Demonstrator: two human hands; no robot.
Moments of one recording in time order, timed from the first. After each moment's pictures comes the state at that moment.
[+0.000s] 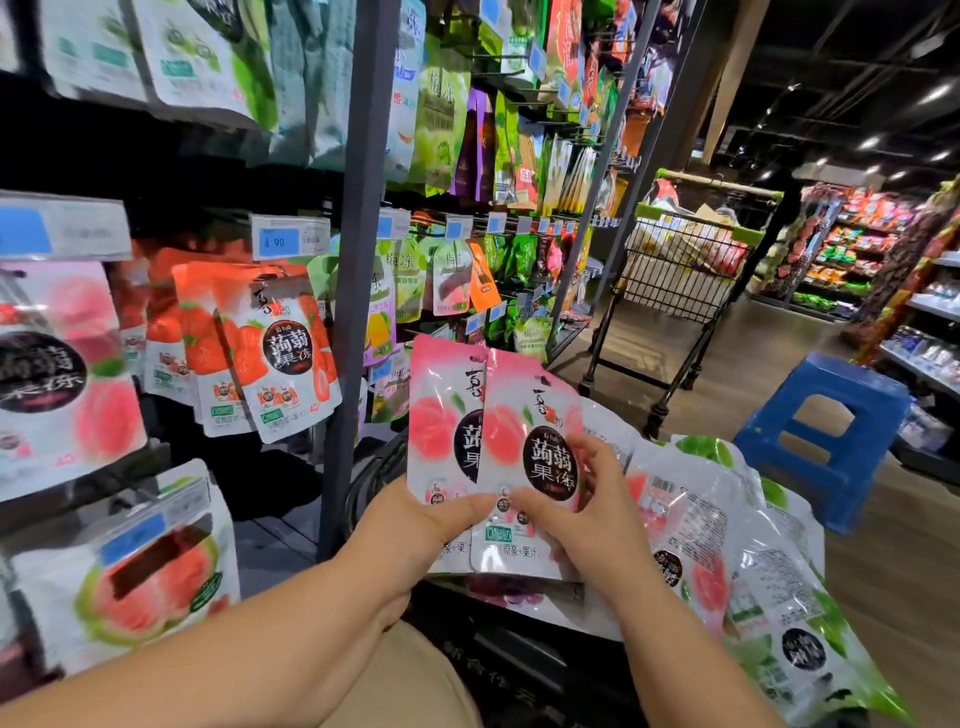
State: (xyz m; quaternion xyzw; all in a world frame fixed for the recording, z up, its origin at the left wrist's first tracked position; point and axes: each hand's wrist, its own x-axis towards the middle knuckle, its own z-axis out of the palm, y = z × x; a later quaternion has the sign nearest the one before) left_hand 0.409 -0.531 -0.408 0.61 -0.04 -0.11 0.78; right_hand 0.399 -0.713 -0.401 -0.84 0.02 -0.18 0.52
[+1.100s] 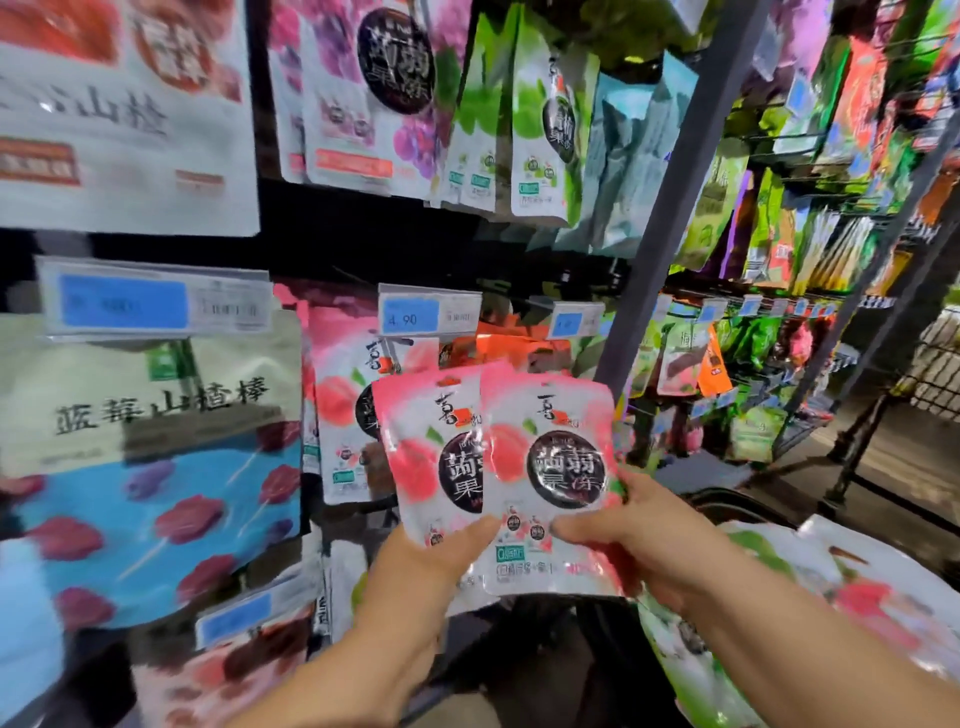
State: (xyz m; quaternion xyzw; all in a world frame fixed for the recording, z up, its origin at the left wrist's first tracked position) left_hand 0.385 -0.366 -0.411 0.55 0.12 0.14 0.81; right_hand 0.484 -0.541 -0.358 -0.73 -0.14 0.21 0.63
